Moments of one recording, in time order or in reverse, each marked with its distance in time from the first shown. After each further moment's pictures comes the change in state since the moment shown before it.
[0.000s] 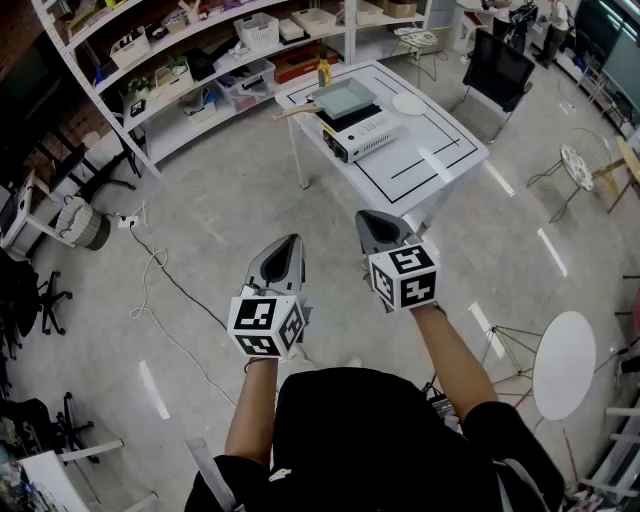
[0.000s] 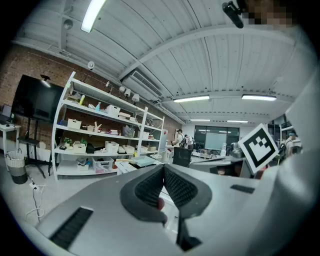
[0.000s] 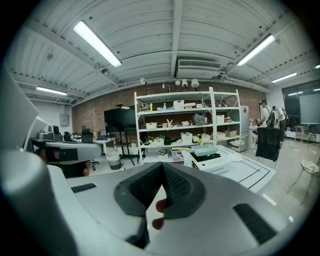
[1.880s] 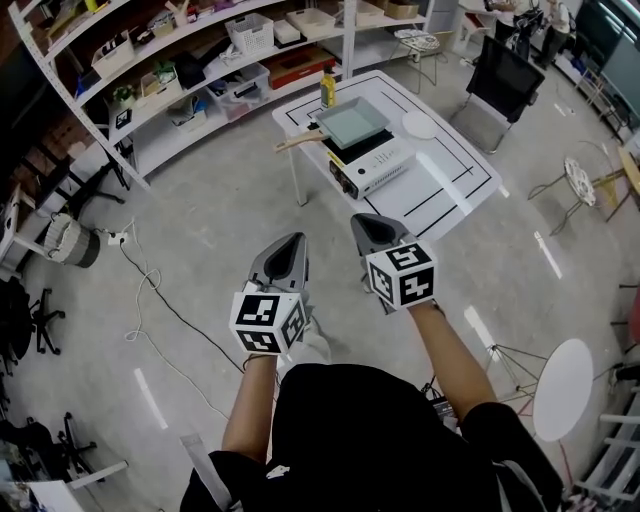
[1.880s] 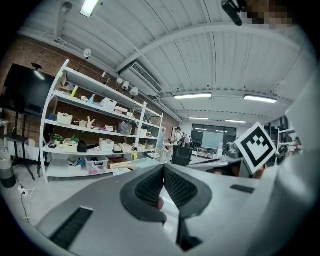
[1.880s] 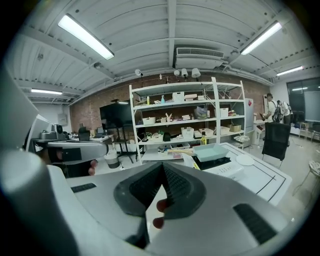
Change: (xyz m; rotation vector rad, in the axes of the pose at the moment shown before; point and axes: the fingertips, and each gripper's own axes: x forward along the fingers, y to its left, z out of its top) left arm 0.141 0.095 0.022 -0.016 0.037 -0.062; right arm 0.156 -0.052 0.031 0.023 0.078 0.022
